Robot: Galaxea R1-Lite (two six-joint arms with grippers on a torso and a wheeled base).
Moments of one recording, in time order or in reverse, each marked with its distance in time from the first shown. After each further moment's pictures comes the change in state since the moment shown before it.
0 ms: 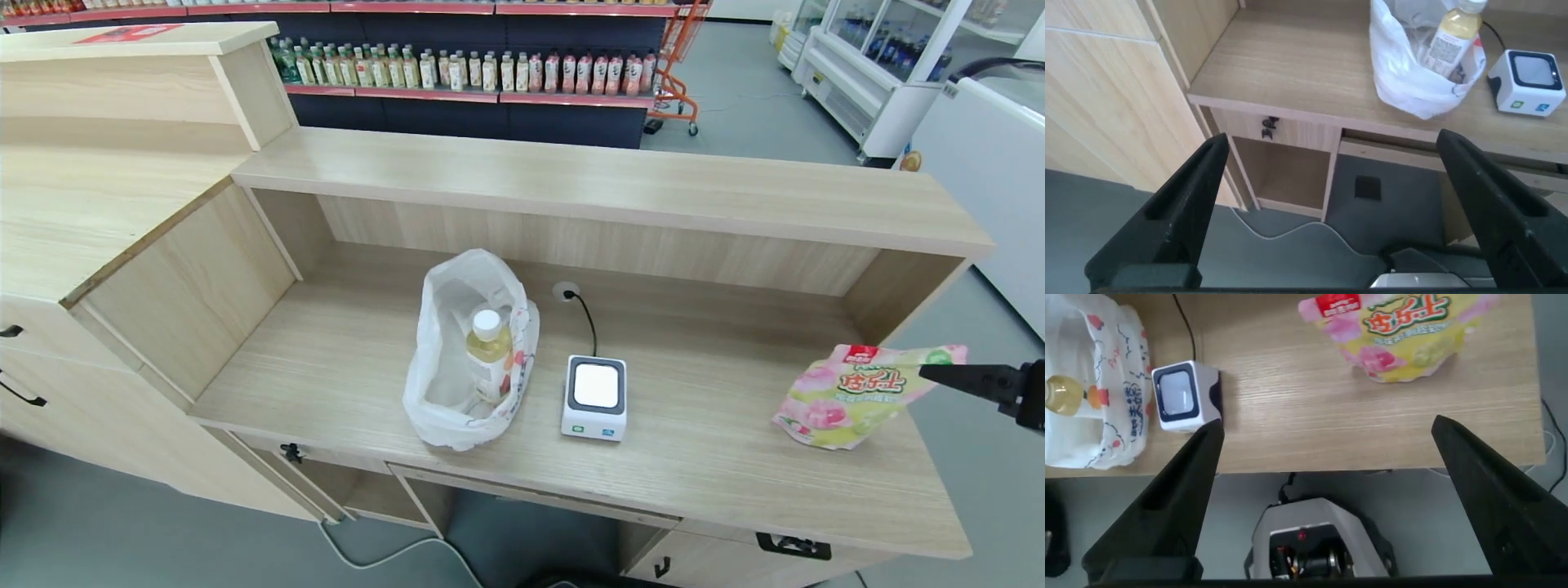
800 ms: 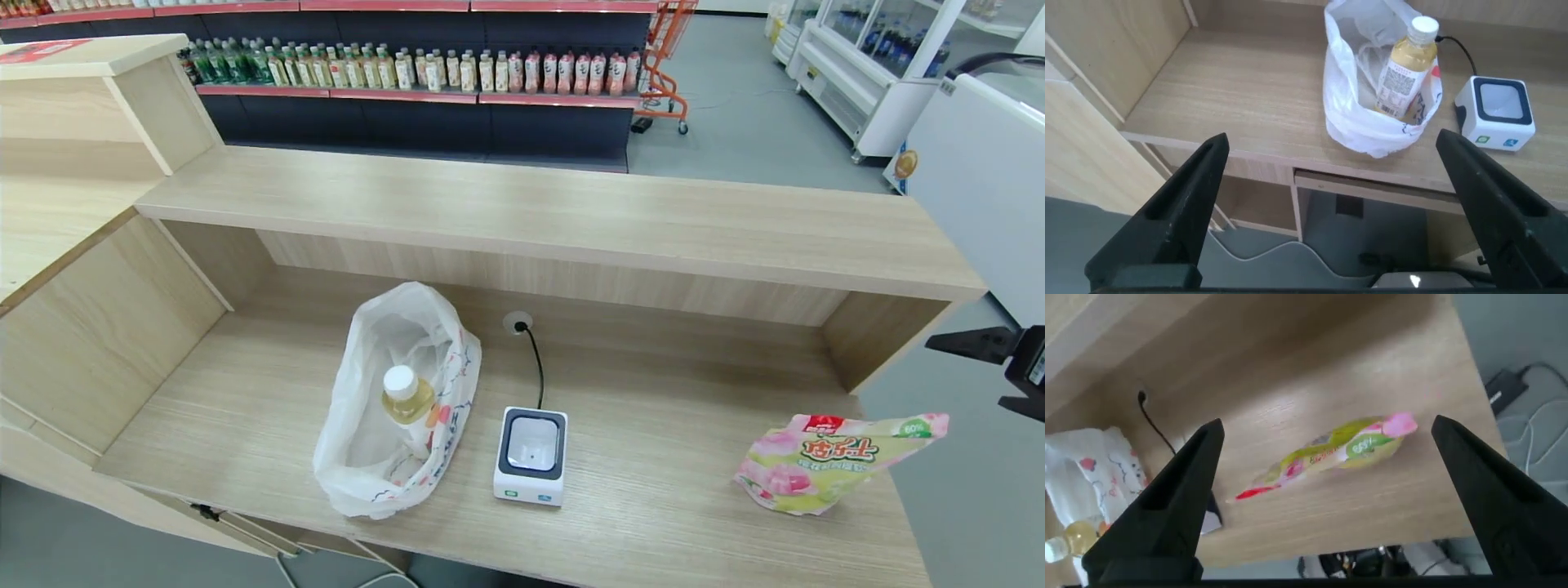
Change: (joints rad) left arm 0.001 0.000 0.000 -0.001 -0.003 0.007; right arm -0.029 0.112 -0.097 0.034 -0.049 0.219
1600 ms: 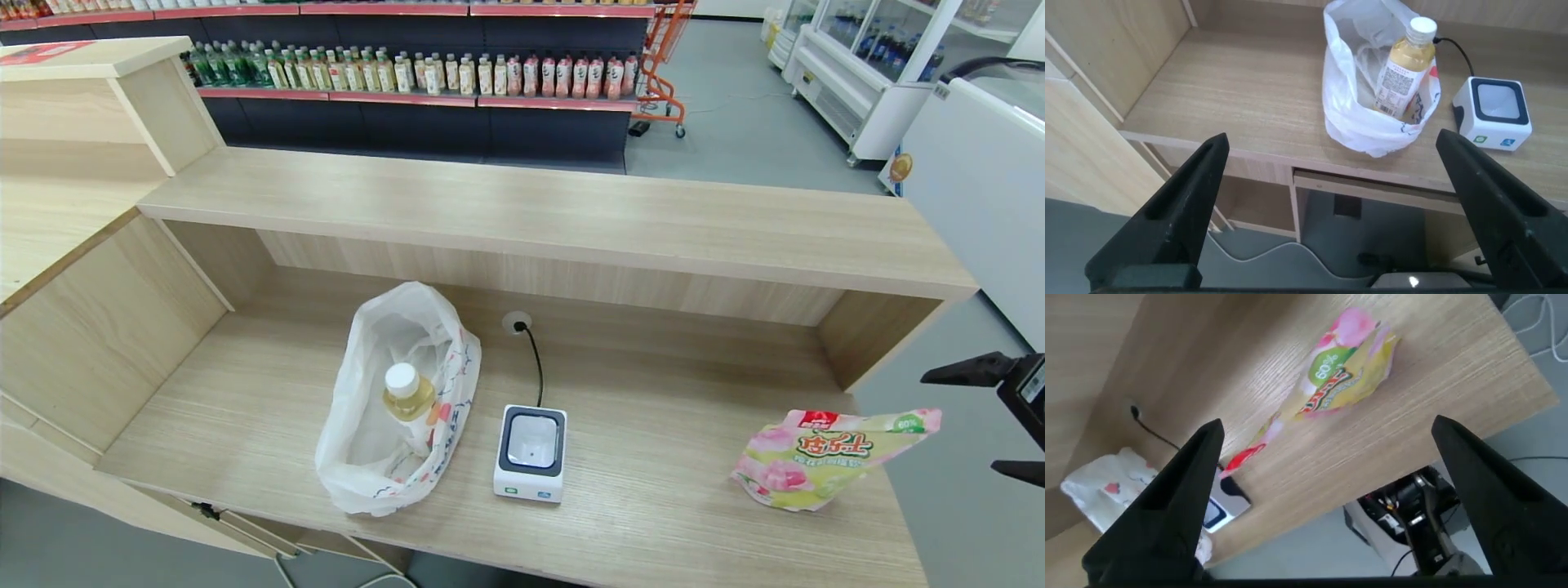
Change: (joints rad) left arm 0.000 0.000 0.000 0.000 0.001 -0.001; right arm 0.051 0.005 -0.036 0.233 -0.087 0.296
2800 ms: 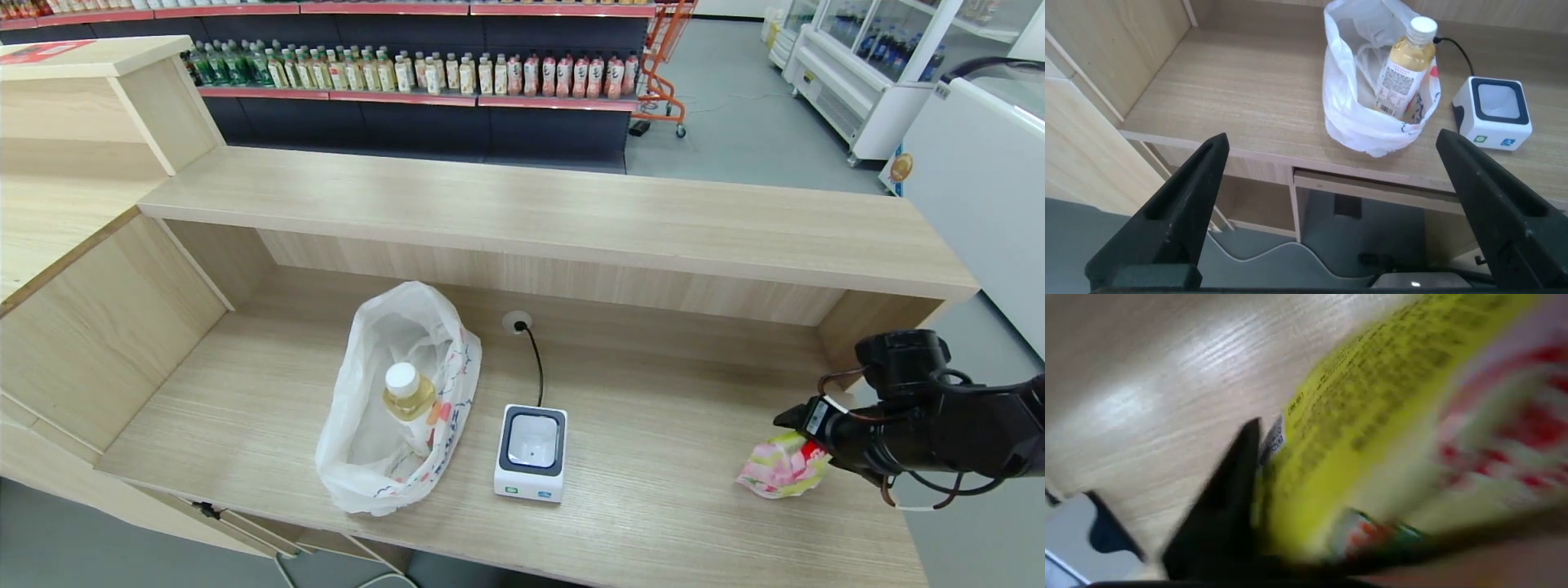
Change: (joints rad) left arm 0.000 0.000 0.000 0.000 0.000 0.000; right arm 0.268 0.592 0.078 -0.571 -0.205 -0.109
